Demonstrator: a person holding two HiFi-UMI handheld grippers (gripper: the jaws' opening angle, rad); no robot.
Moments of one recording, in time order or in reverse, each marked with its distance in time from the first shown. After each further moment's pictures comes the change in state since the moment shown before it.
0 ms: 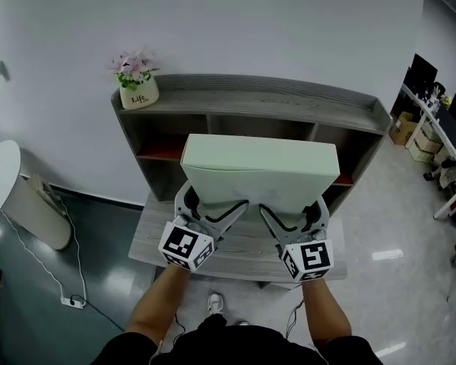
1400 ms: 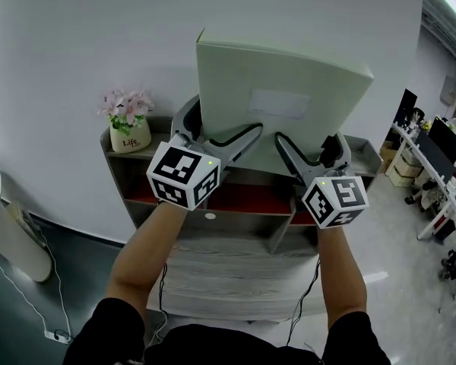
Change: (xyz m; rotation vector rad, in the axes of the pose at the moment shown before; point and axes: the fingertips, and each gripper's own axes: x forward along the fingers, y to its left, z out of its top) left arm 0.142 0.105 0.195 0.140 -0.232 -0.072; right arm 0.141 -0.093 0.193 -0.091 -0.265 -0.054
